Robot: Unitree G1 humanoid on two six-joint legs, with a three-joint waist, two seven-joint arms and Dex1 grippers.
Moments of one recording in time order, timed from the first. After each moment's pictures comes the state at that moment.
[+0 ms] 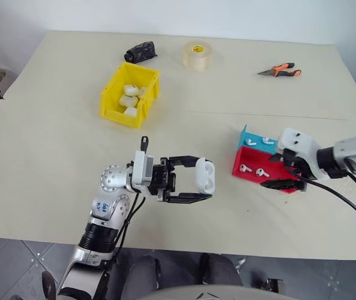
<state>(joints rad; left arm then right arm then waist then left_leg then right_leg) -0.41 0.22 -0.14 -0.02 -0.51 -0.10 -1.27 -0.63 -1.09 0.29 -0.03 0.18 0.76 1.19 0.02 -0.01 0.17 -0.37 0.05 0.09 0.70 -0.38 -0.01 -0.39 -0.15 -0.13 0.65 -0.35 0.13</state>
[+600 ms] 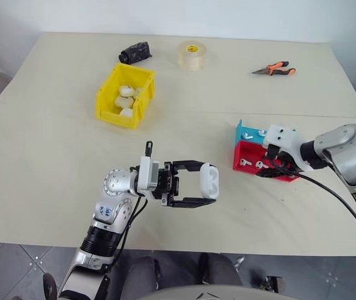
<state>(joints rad) -0.38 0.22 -0.18 -0.03 -0.50 -0.12 -1.23 -0.71 -0.99 0.35 0.08 0.06 0.72 1.22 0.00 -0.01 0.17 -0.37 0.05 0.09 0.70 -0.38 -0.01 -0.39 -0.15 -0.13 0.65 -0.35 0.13</state>
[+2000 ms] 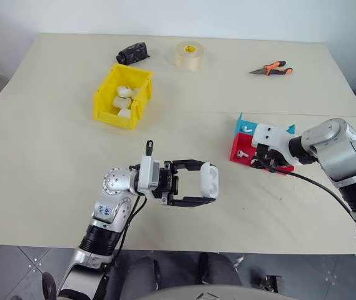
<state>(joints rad) -0.39 0.24 -0.18 -0.03 -0.48 -0.12 -1.24 -0.76 -0.92 0.38 0.10 -0.06 0.68 1.23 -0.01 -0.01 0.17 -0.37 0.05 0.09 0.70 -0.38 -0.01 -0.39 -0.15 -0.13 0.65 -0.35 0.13</state>
